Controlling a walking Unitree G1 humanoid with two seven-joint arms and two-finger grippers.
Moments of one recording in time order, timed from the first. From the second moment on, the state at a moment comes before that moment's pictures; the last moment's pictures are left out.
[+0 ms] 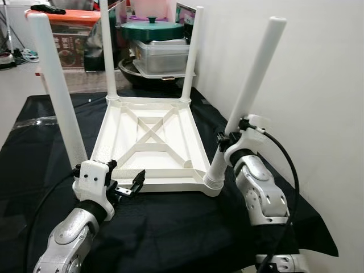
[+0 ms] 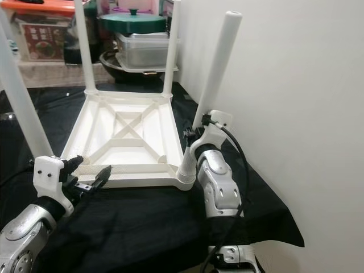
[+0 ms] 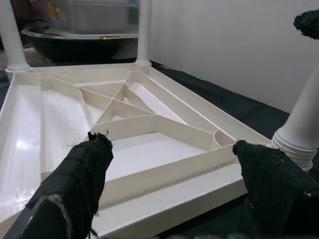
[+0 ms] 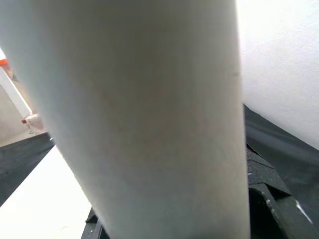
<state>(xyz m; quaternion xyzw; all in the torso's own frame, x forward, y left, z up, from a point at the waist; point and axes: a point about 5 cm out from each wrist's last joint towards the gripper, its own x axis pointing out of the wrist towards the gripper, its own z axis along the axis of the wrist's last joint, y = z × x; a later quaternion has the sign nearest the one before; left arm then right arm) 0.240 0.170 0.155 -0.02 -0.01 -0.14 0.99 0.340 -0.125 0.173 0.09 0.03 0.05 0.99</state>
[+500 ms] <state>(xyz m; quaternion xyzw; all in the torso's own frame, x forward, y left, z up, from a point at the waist) 0.242 0.171 0.158 -0.01 -0.02 -0.14 0.99 0.334 -0.129 0.204 0.12 -0.02 0.13 0.98</state>
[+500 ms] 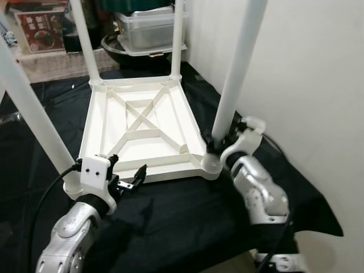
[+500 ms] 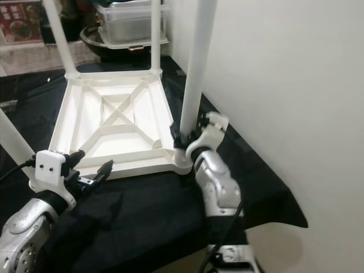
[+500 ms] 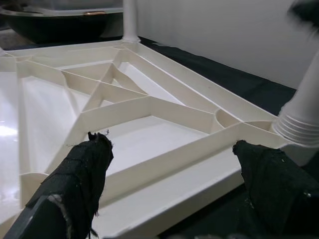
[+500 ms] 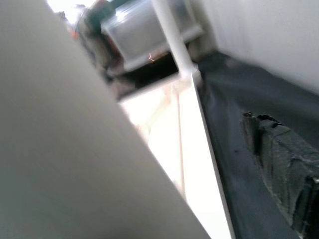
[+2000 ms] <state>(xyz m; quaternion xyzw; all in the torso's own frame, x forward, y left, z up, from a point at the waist) 0.244 0.166 0.153 0.00 0.00 -0.17 0.99 0.392 -0.191 0.217 0.00 0.01 0.37 0.93</state>
